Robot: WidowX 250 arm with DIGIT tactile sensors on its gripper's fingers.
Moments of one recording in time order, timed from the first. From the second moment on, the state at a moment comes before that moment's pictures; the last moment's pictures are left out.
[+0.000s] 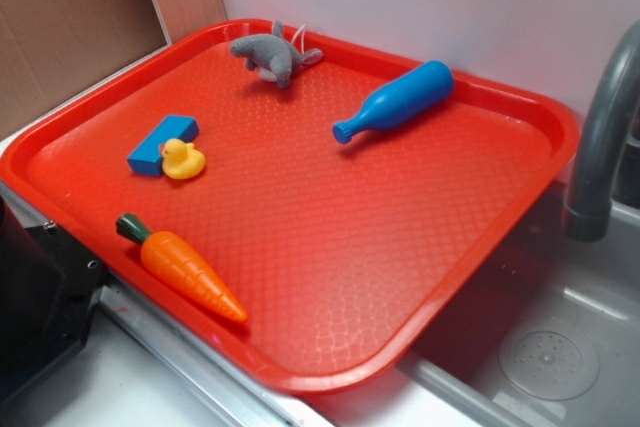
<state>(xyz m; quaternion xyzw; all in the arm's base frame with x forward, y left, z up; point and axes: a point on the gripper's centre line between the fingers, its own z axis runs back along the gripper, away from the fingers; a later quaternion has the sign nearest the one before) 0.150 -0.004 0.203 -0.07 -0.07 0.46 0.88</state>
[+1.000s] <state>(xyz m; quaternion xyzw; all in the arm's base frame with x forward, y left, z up) 0.191 0.030 0.097 0.00 -0.05 0.66 0.75</state>
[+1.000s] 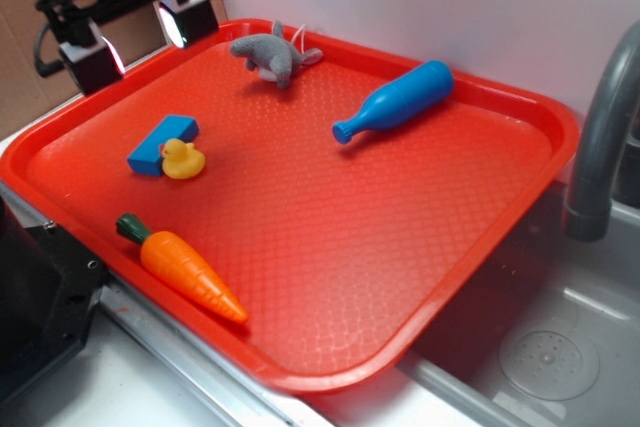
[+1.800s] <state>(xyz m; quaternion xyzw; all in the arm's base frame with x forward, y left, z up) 0.181 0.012 0.030 0.08 -0.05 0.63 0.77</state>
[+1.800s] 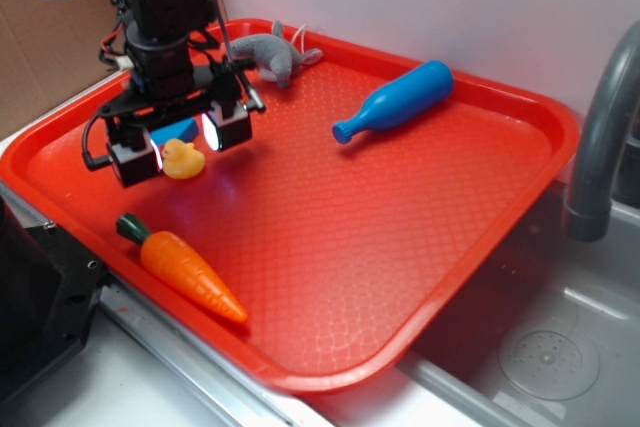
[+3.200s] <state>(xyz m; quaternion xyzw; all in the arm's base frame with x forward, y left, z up) 0.175 0.014 0.045 0.06 -0.04 0.60 0.80</state>
